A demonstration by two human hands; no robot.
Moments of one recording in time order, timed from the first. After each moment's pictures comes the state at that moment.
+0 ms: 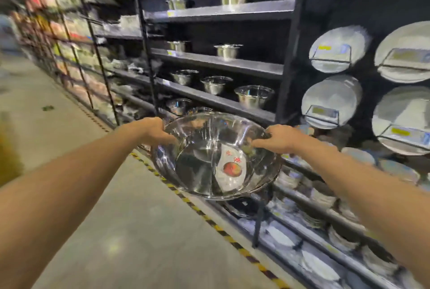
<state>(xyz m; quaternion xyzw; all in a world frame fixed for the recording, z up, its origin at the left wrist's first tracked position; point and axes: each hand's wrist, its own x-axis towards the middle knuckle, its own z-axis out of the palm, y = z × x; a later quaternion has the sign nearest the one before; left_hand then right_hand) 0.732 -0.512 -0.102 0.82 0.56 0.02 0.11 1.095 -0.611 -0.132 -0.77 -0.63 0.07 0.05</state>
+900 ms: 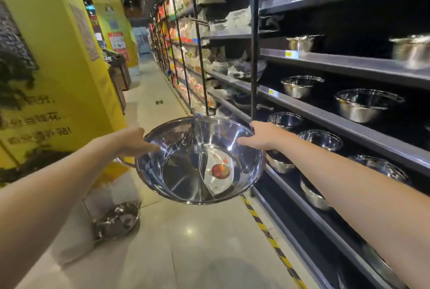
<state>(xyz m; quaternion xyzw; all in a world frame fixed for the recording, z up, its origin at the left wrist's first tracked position) 0.411 -0.194 -0.121 0.60 0.79 0.05 0.06 0.772 -0.103 -0.147 -0.58 -0.80 0.15 0.10</state>
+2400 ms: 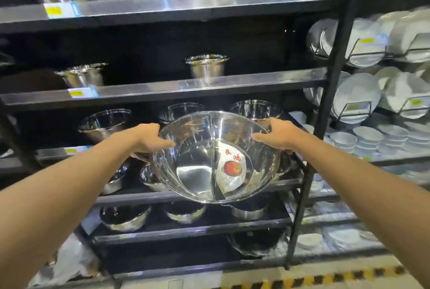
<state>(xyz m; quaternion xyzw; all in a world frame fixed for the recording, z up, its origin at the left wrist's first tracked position) 0.781 0.179 -0.093 0.97 0.23 -0.01 0.08 0.971 -0.148 -0.128 -0.95 -0.25 0.04 0.20</state>
